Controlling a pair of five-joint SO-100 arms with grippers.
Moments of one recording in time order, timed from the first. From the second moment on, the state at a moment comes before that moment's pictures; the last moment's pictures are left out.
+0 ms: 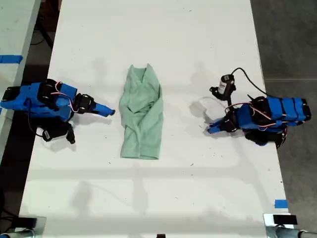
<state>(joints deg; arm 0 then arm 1) -6.2 204.8 186.2 58.3 8.8 -0.5 199.9 174.4 78.2 -45.3</state>
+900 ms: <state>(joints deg) -20.1 205.2 186.2 58.3 6.6 12.7 200.1 174.5 78.2 -23.0</state>
